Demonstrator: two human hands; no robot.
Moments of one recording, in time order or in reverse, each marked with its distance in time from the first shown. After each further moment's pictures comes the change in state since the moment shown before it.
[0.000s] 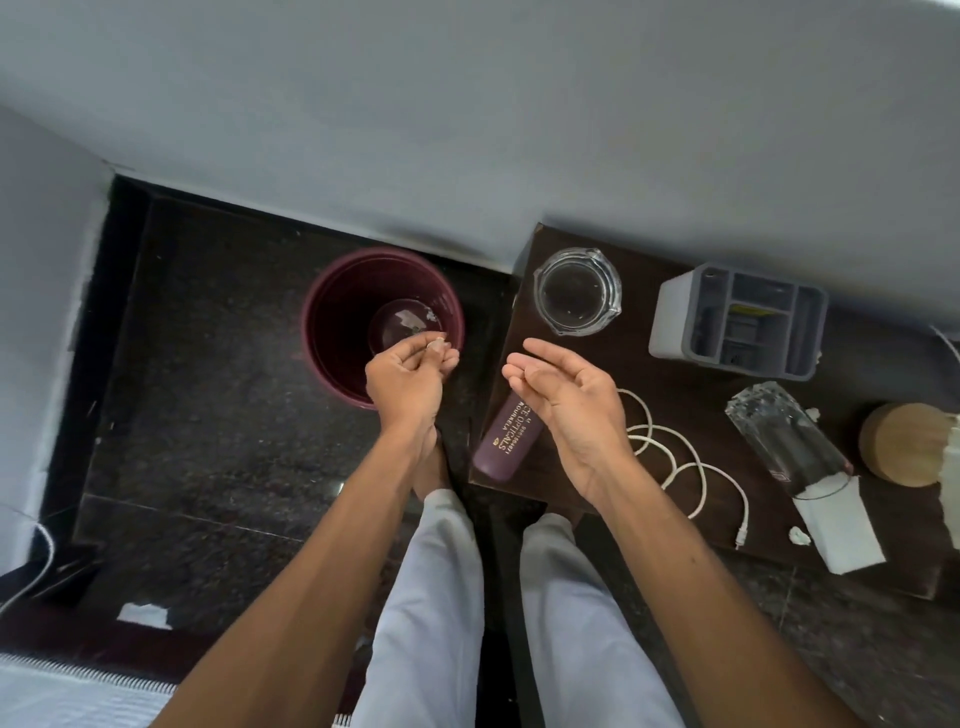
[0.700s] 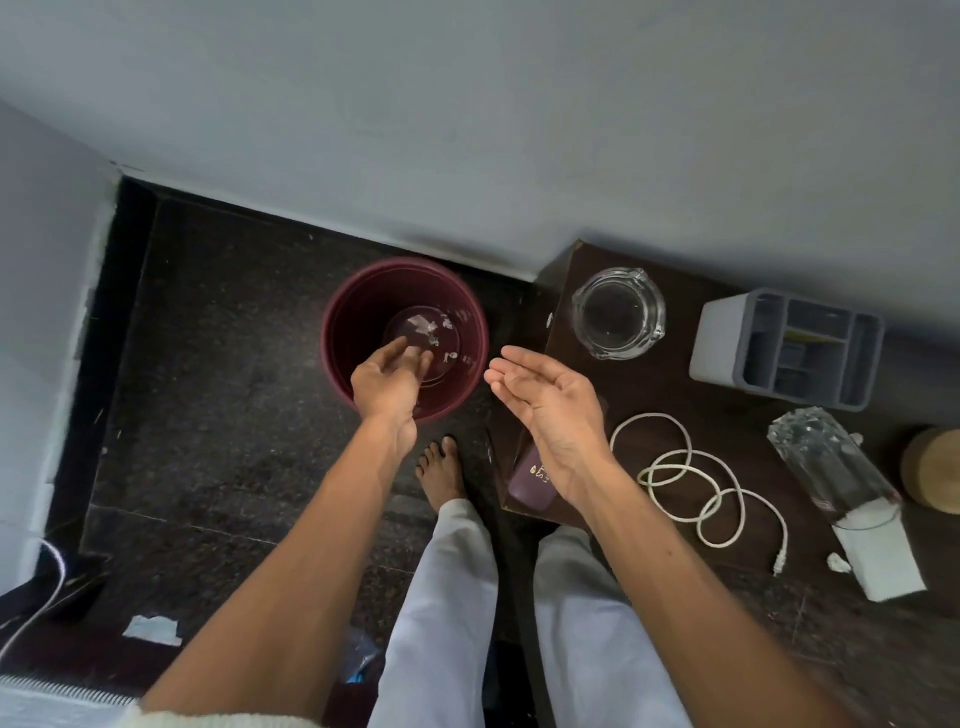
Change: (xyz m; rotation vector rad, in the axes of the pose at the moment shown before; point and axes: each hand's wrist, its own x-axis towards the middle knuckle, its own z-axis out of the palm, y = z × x) left_hand 0.063 0.015 -0.029 -0.089 0.054 -0.190; right_hand 0.031 0.019 0.053 0.032 -0.004 0.046
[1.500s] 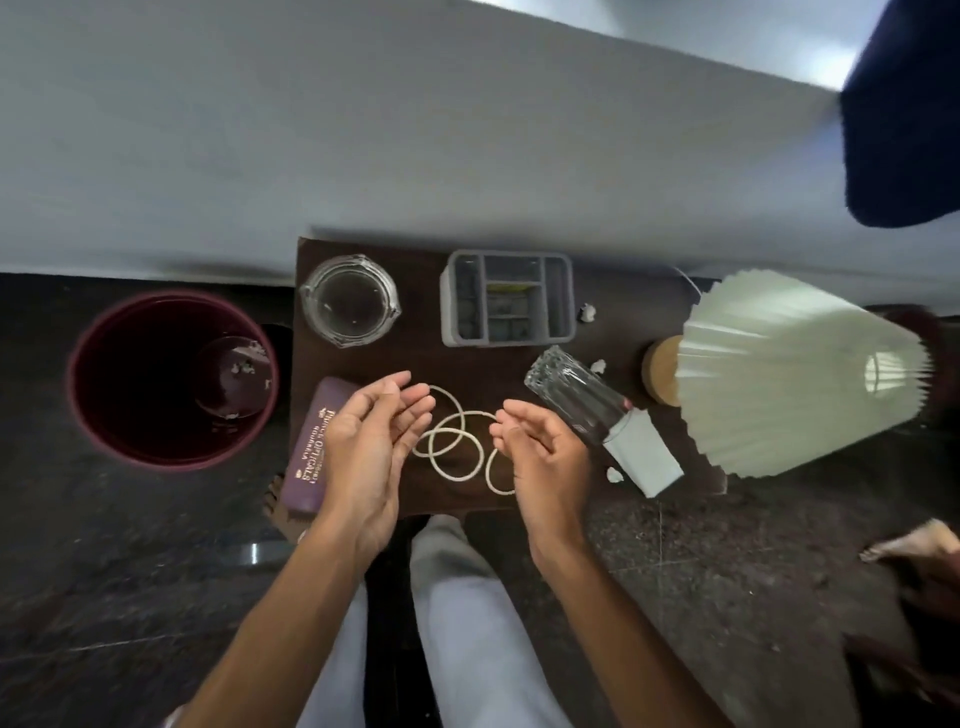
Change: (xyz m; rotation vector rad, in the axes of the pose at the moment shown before) left_hand -0.197 -0.082 0.110 0.000 -0.468 -0.078; right_hand -0.083 -0.022 -0.207 -0.174 0.535 -0.358
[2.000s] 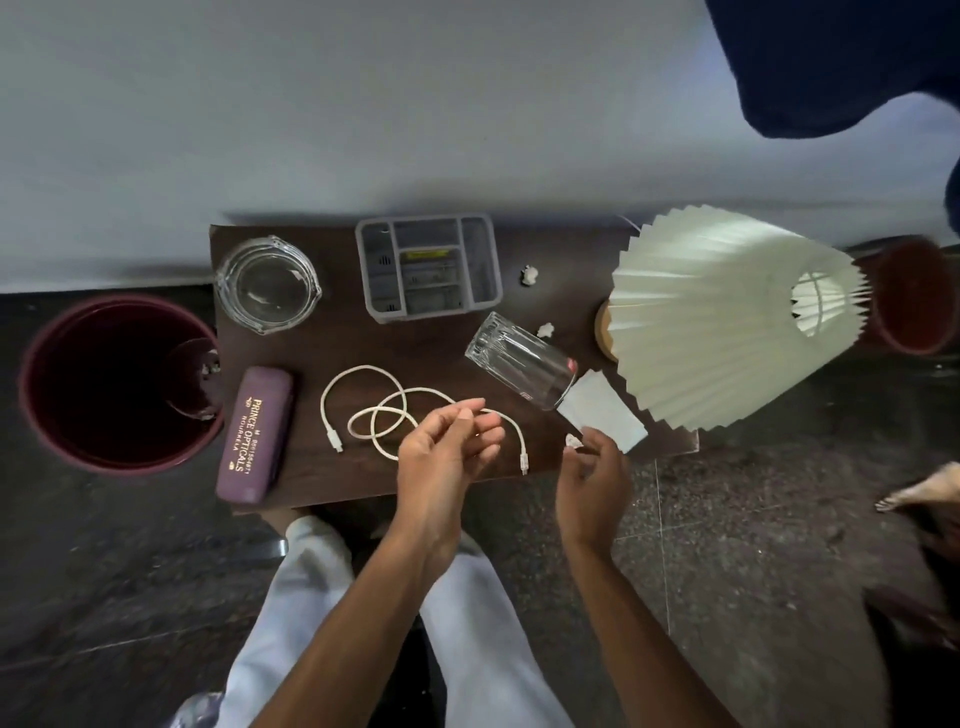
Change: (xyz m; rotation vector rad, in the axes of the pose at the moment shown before) left_hand -0.043 -0.092 0.069 0.155 -0.135 -0.150; right_hand 0.047 0.100 -0.121 -0.485 0.356 -0.147
